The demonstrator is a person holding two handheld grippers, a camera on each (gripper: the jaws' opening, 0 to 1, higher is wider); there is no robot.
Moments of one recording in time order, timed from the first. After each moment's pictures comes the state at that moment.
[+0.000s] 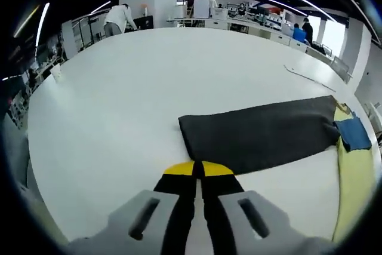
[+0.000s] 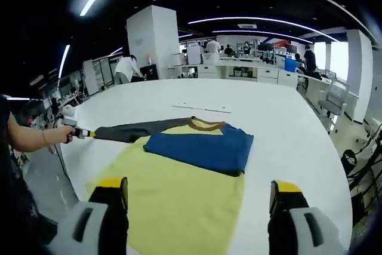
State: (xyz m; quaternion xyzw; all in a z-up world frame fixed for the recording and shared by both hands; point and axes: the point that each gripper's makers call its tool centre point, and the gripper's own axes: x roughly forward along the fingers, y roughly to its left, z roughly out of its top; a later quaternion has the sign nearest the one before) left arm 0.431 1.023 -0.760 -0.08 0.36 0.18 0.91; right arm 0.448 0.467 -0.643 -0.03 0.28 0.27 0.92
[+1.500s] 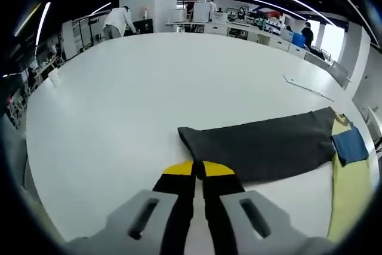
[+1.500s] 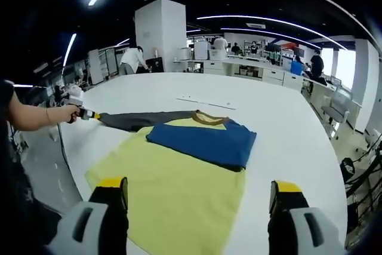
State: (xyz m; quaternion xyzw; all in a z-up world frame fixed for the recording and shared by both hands) left arm 0.454 1.025 -0.733 -0.09 0.34 0.18 0.92; right arm 0.438 0.466 -0.651 -0.07 0.28 0.29 0.91
